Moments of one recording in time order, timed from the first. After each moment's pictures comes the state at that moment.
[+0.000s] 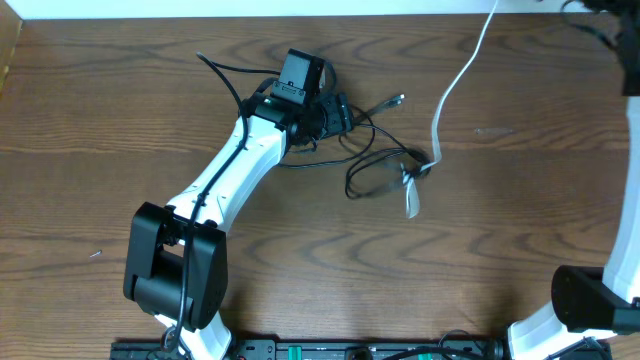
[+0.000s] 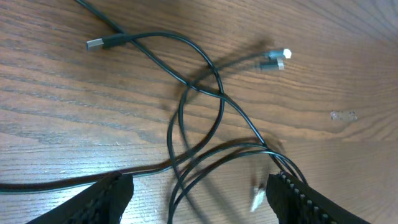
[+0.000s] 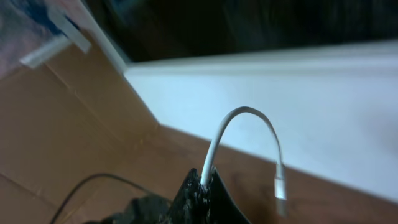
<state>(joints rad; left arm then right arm) -0.39 1.84 1.43 -0.58 0.23 -0.63 -0.03 1.77 2.33 -0.73 -0.81 0.31</state>
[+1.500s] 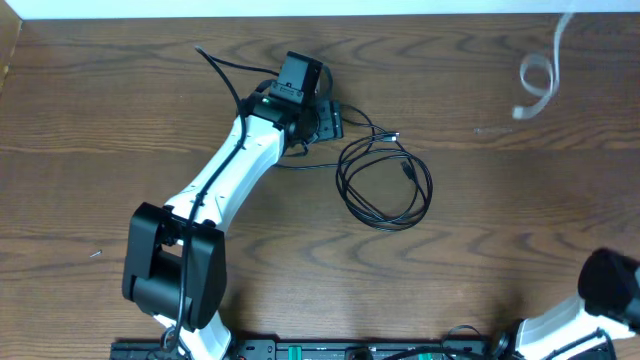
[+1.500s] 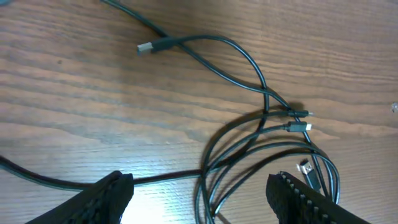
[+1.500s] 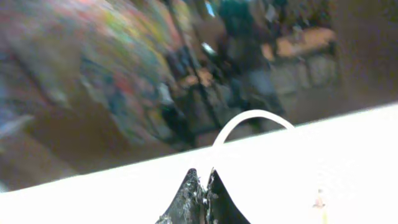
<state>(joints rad) -0.38 1.84 1.43 -0.65 0.12 -0.50 -0.40 1.84 2.59 -0.68 -0.56 0.45</state>
